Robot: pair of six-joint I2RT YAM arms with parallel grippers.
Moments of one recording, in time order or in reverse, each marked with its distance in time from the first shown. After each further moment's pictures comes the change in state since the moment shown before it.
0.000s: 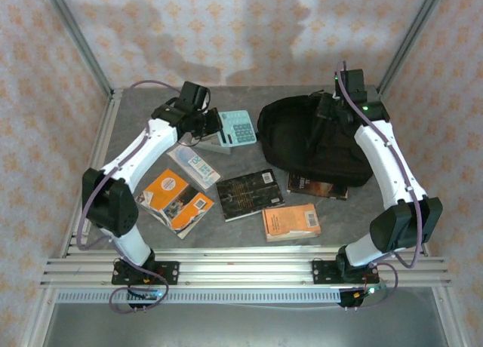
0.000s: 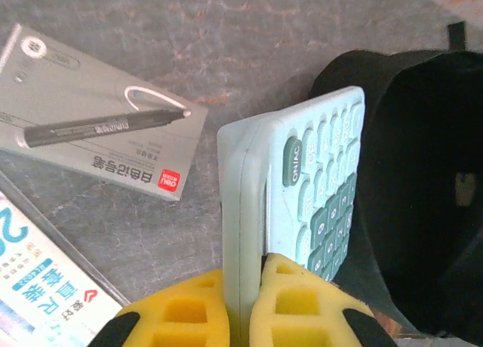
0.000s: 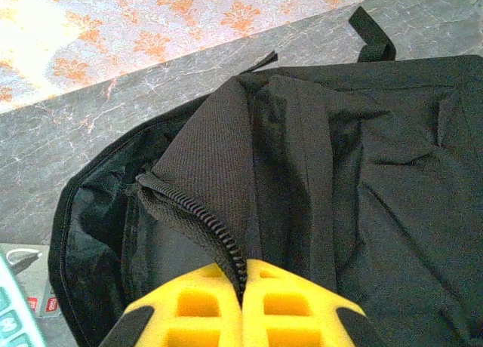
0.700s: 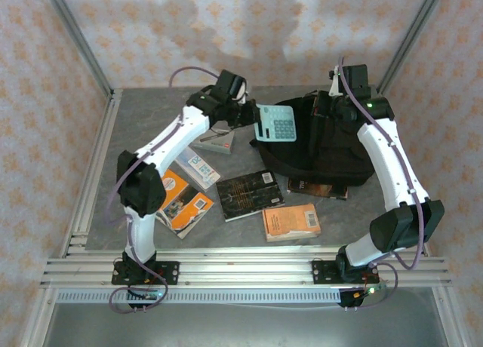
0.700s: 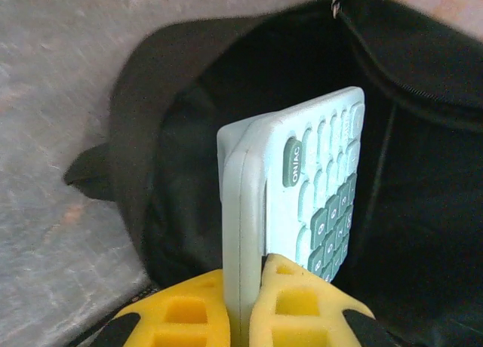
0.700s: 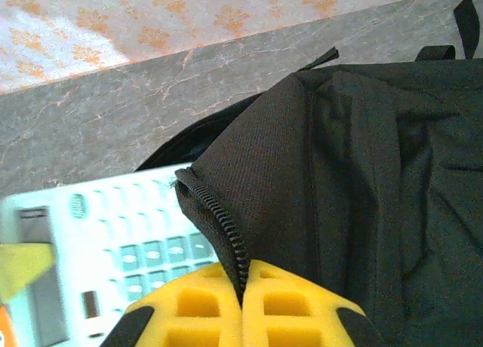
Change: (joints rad) left arm -0.162 0.325 0.394 -0.023 0.163 0.008; right arm 0.000 0.002 0.073 -0.066 -0.206 -0.052
